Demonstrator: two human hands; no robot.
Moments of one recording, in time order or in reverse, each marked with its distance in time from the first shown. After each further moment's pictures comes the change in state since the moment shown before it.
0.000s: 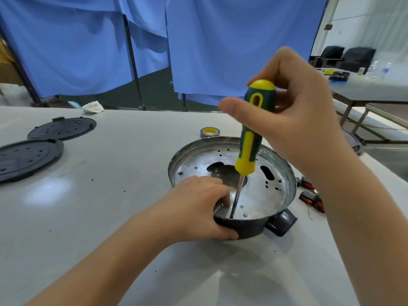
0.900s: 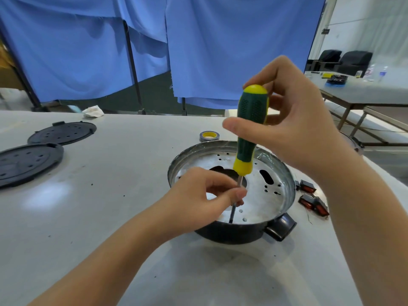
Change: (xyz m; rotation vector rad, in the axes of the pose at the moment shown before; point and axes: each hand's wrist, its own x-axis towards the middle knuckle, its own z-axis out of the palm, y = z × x) left_hand -0.001 0.011 -0.012 -0.733 0.216 -0.066; right_hand 0.003 0.008 -0.009 0.078 -0.135 0.052
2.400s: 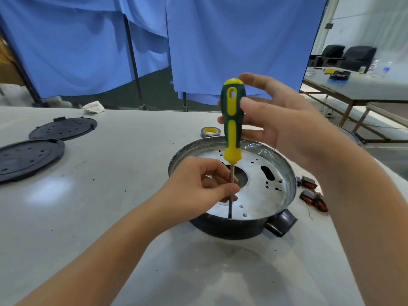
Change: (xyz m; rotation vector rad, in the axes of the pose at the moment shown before) left_hand 0.000 0.007 -0.003 -0.191 0.067 -0.136; right_hand 0.005 0.011 0.004 0.578 -0.165 0.420
